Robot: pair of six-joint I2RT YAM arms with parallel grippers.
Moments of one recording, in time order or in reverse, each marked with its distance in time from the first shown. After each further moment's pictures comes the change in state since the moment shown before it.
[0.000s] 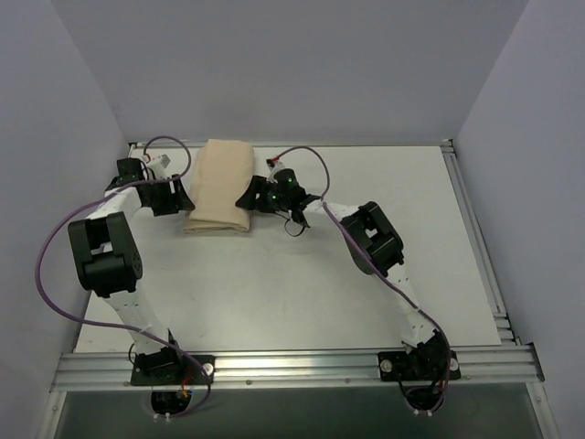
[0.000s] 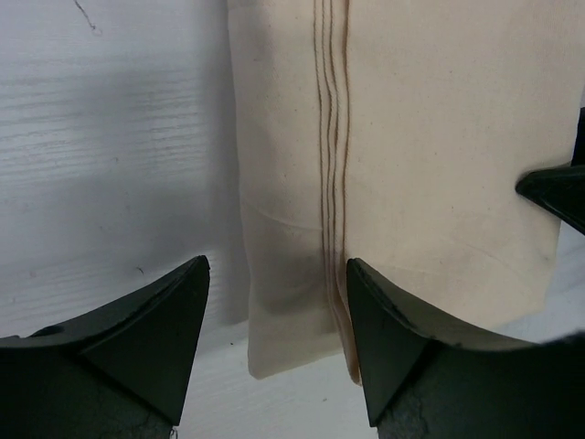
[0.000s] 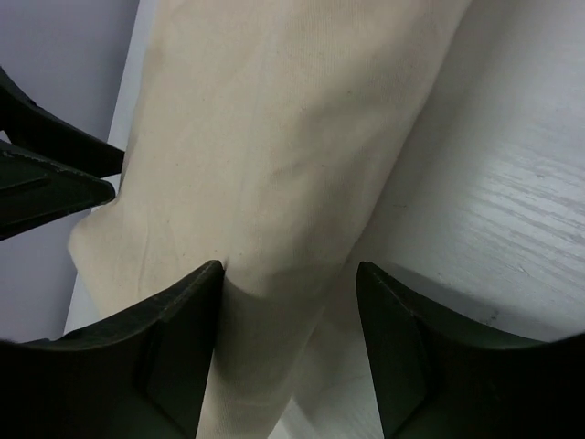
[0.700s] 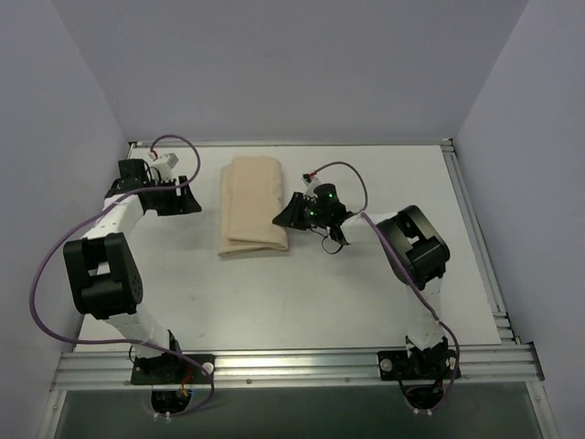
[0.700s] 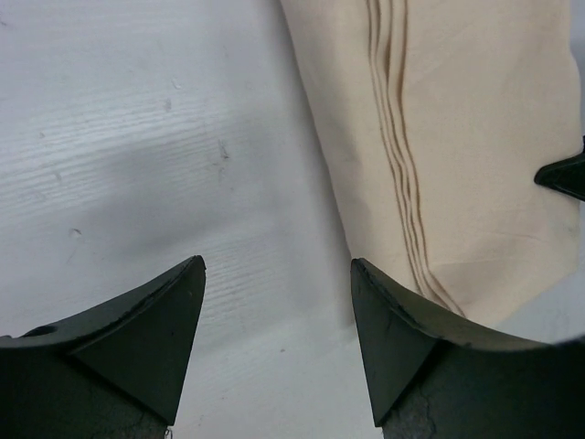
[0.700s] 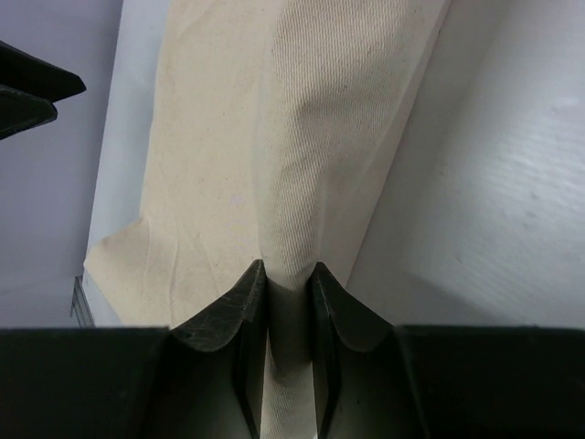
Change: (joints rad) left arm -0.038 -0.197 -0.101 -0.031 0.041 0.064; right arm -0.093 -0.333 -0.545 0.179 -0.109 0.012
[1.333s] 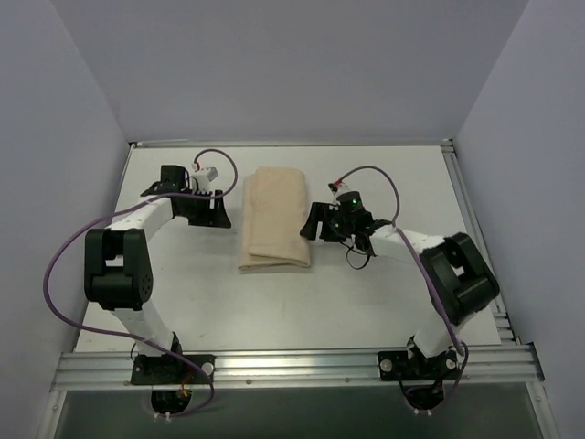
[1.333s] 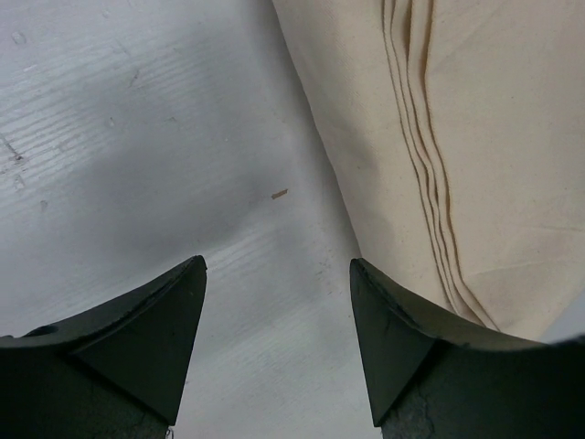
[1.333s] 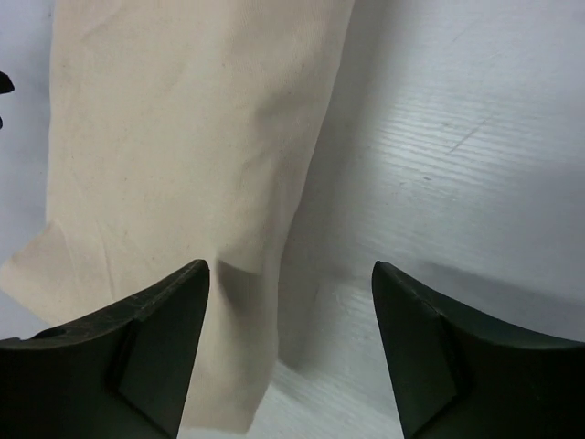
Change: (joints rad) left arm -0.226 0.039 -0.074 -0.001 -0.016 -0.002; right arm -0.067 -0.381 -0.330 -0.263 0.156 -0.177
